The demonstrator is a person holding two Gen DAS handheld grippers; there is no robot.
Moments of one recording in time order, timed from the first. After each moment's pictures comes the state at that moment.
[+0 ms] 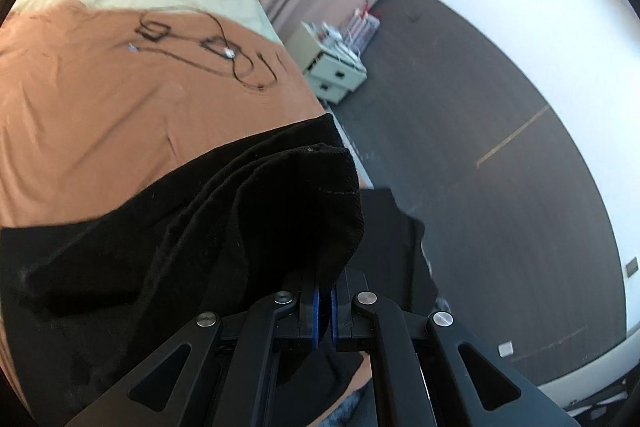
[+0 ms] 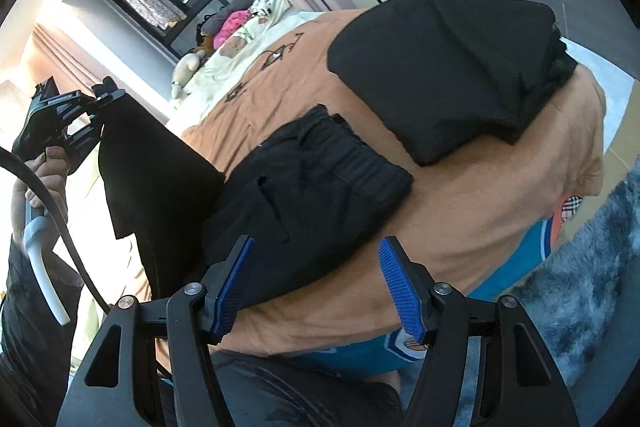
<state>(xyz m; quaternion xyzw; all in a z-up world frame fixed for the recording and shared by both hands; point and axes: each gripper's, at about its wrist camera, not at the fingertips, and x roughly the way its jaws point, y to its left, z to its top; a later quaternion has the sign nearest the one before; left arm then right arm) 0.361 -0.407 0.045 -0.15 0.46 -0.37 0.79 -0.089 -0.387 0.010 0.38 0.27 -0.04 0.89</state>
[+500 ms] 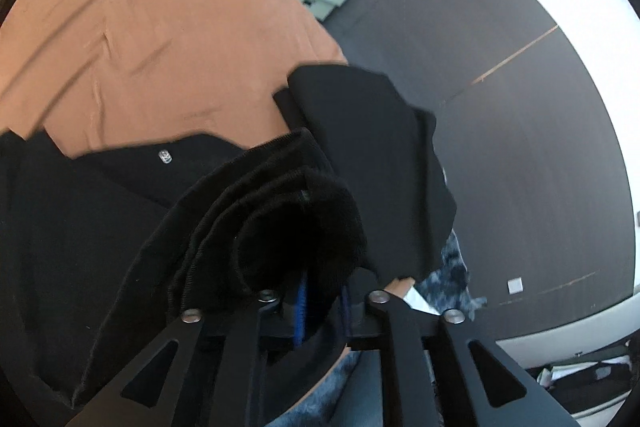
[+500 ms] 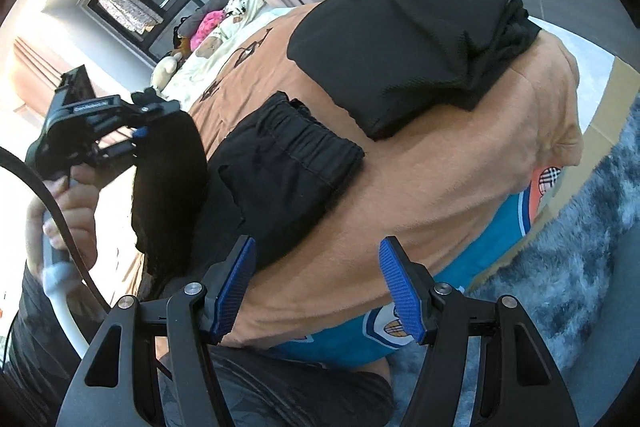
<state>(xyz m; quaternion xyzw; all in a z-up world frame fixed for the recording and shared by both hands) 0.305 -0.494 -0.064 -0.08 0.54 -0.41 0.73 -0.110 -0.387 0.013 0.39 0.28 -0.07 0.87</state>
